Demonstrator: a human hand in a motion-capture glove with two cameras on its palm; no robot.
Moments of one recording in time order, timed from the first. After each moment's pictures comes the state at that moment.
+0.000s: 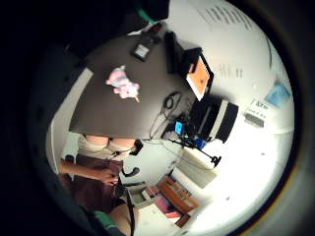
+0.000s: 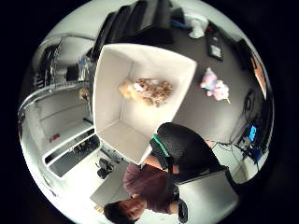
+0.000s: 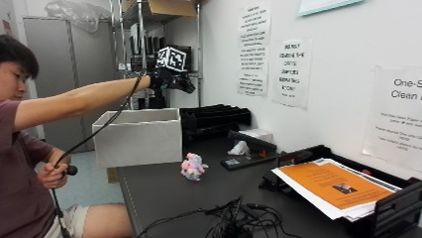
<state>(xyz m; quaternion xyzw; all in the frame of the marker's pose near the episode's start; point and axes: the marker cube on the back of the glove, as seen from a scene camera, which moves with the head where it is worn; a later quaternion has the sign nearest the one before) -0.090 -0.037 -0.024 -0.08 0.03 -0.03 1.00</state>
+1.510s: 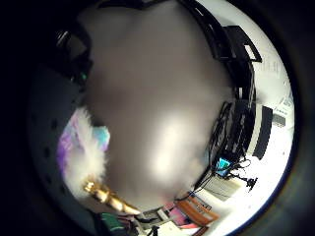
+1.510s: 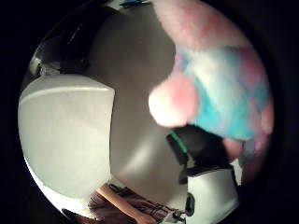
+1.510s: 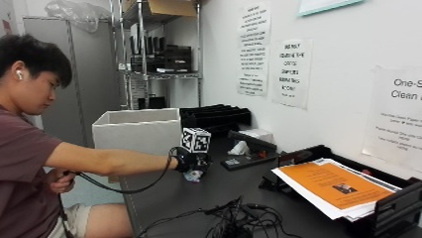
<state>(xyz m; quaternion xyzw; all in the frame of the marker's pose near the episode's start) 0.015 -0.121 0.293 -0.02 -0.05 -0.03 1.00</state>
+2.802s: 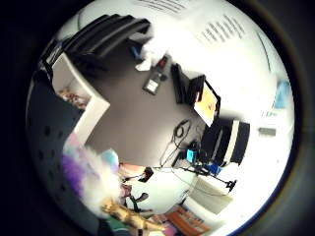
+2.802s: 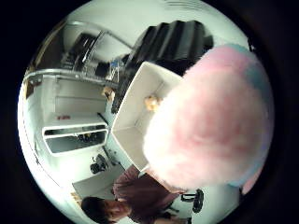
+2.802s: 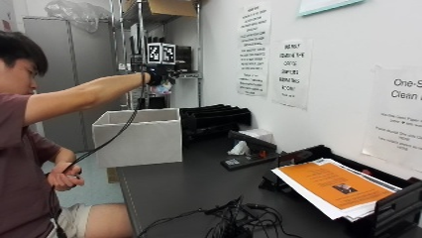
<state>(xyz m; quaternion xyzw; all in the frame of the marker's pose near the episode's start) -0.121 -0.046 -0.054 0.06 -0.06 -0.14 0.99</state>
